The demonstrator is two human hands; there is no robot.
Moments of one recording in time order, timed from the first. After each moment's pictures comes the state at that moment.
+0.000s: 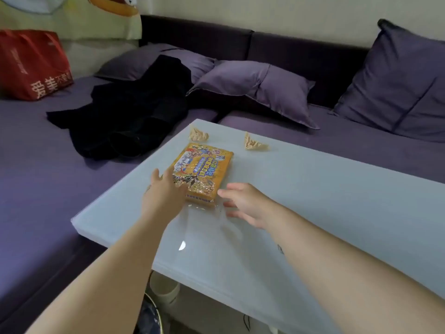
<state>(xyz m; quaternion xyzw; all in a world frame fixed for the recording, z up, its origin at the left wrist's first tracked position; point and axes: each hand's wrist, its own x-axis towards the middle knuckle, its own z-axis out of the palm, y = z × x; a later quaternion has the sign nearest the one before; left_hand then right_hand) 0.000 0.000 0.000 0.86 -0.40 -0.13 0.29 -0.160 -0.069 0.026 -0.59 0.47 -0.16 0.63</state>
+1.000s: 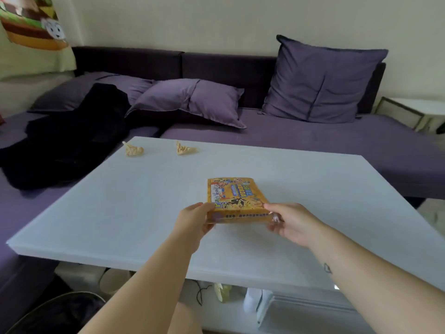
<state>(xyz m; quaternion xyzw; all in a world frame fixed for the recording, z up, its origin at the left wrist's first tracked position) -0.239 0.028 0.045 0.59 -0.19 -0.55 0.56 -0.432 -0.024 0.051 -0.38 0.57 -0.35 0.64</state>
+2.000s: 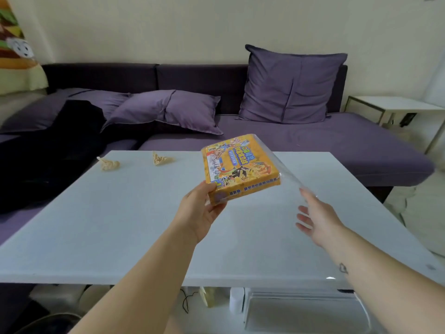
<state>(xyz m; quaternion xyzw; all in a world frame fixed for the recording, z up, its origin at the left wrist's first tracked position) -0.308 0.024 0.096 0.44 -0.21 -0.63 0.61 -0.533 -0.014 0.065 -0.27 0.64 -0.50 0.52</state>
